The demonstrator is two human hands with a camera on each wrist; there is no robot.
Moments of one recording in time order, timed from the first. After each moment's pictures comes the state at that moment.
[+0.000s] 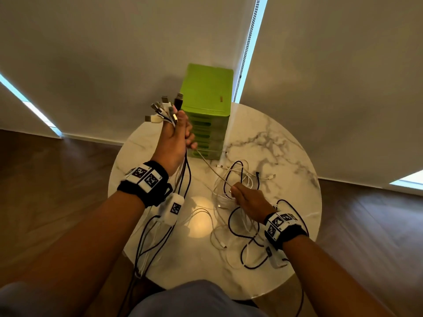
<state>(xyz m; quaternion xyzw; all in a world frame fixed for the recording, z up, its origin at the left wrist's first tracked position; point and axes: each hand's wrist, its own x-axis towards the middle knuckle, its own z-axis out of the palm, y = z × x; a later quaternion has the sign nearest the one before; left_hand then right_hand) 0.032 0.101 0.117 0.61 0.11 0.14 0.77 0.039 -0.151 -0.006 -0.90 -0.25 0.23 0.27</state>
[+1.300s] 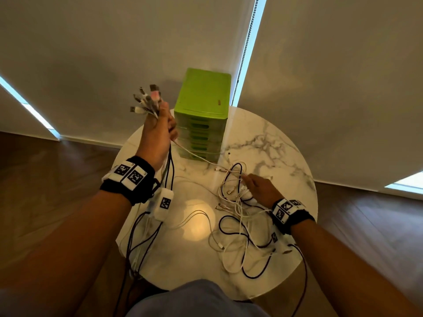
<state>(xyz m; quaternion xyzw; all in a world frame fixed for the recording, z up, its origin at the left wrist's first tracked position) 0.033 0.129 0.129 0.61 0.12 0.21 0.76 0.076 -0.170 0.014 -0.90 -0.19 0.21 0.32</state>
